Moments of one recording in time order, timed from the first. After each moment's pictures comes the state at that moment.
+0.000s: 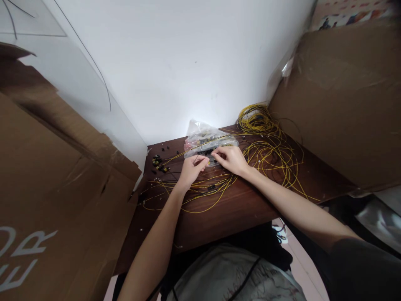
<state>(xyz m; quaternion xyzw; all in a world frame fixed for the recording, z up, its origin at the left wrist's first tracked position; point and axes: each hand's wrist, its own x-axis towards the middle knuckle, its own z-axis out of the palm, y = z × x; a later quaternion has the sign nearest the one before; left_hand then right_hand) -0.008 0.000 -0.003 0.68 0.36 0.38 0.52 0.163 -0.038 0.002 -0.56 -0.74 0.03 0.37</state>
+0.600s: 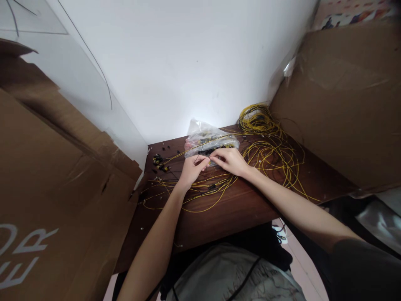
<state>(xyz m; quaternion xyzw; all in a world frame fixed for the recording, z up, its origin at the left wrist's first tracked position) -0.009 0.002 -0.006 0.69 0.34 0.38 0.52 0.163 -0.039 0.002 -0.51 -0.79 0.06 0.34</state>
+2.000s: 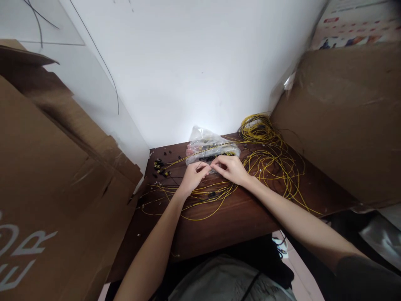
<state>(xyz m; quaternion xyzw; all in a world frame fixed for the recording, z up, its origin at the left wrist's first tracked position) -0.009 0.000 -0.004 0.71 0.35 0.35 0.50 0.161 -0.039 0.000 -0.48 -0.78 0.06 0.39</state>
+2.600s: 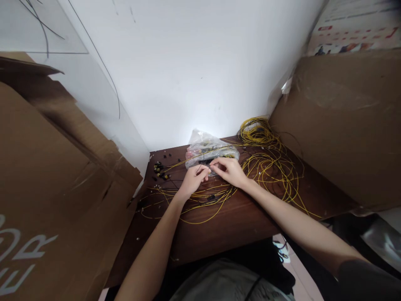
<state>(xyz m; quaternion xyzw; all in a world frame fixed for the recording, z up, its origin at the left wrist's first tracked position) -0.010 0.001 -0.004 0.72 0.33 0.33 0.51 0.159 -0.036 -0.004 -0.49 -0.75 0.09 0.42</state>
